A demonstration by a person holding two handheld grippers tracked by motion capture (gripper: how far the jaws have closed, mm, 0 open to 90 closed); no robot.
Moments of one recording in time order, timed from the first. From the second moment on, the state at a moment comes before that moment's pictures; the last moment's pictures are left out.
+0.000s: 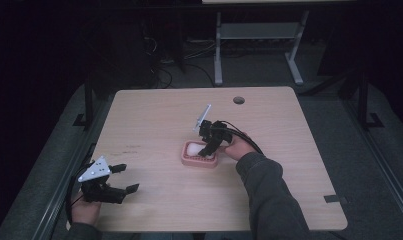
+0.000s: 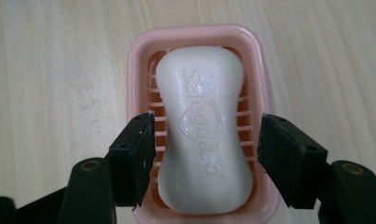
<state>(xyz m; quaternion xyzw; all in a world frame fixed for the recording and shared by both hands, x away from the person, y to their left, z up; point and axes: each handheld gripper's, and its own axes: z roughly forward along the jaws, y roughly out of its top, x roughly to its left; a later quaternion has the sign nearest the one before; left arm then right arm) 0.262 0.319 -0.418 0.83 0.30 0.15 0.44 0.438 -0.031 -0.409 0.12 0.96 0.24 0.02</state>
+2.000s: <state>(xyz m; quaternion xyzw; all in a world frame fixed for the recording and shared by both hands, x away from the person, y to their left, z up) 0.262 0.314 -0.420 0.84 0.30 0.15 0.44 0.404 -0.124 -0.408 0.19 0.94 0.28 0.02</state>
